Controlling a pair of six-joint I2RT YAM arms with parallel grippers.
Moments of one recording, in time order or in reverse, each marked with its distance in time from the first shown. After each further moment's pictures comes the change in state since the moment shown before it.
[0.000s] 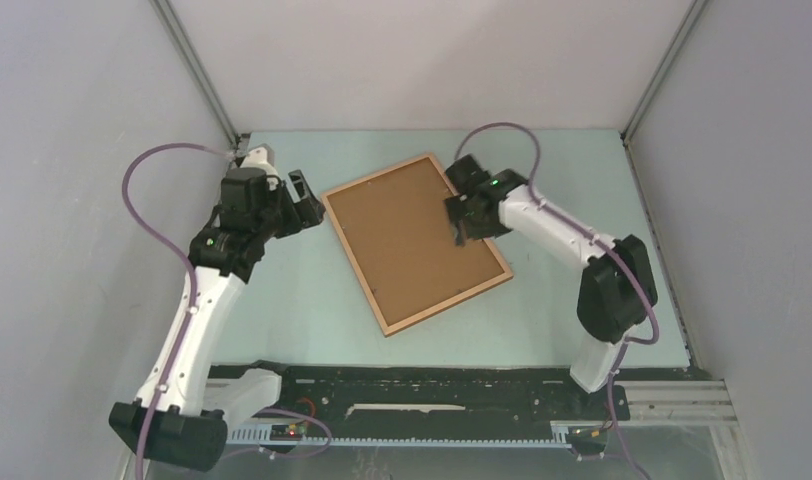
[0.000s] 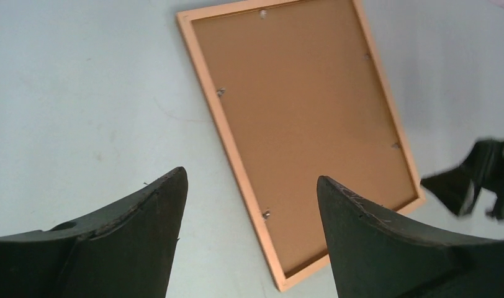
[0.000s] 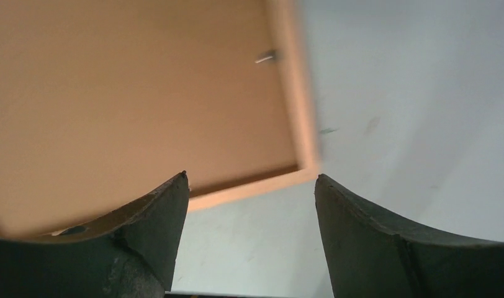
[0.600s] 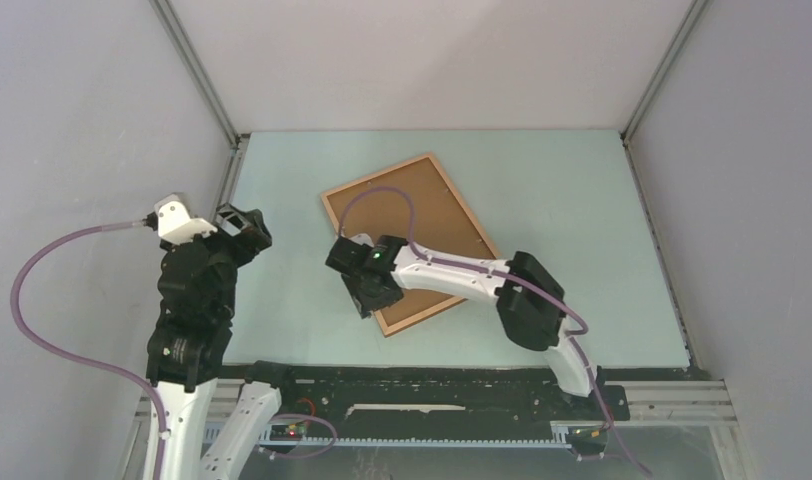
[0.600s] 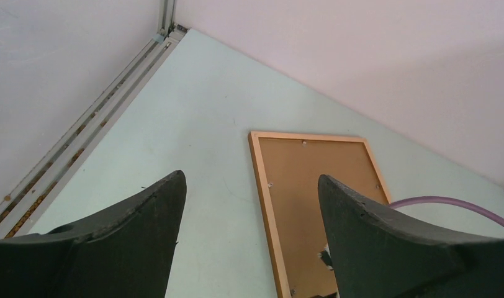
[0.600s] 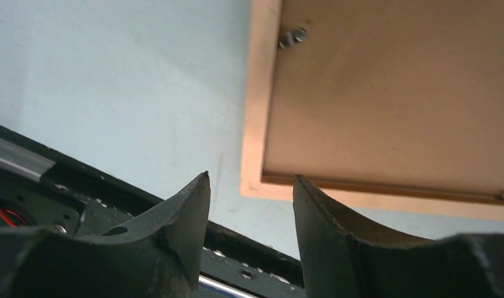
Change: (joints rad) left arm 0.031 -0.516 -0.167 0.095 -0.372 0.015; right arm 0.615 0.267 0.224 -0.005 -0.093 0.308
